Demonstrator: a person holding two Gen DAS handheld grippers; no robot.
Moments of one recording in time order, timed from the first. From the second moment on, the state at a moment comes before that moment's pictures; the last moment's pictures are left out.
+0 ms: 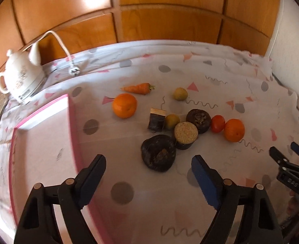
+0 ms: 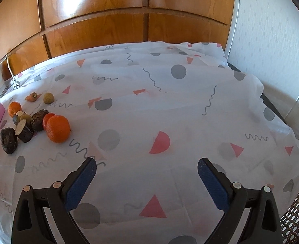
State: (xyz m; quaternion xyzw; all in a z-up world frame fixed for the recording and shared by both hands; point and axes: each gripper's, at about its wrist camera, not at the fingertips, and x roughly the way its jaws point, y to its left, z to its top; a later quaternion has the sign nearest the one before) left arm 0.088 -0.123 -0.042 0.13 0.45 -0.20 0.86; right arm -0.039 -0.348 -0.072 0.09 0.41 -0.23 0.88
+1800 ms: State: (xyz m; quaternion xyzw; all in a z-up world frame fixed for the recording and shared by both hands) left arm 0.125 0.096 -0.043 -0.07 0.44 0.03 0.90; right arm -0.038 -0.326 -0.069 0.07 0.41 -0.22 0.88
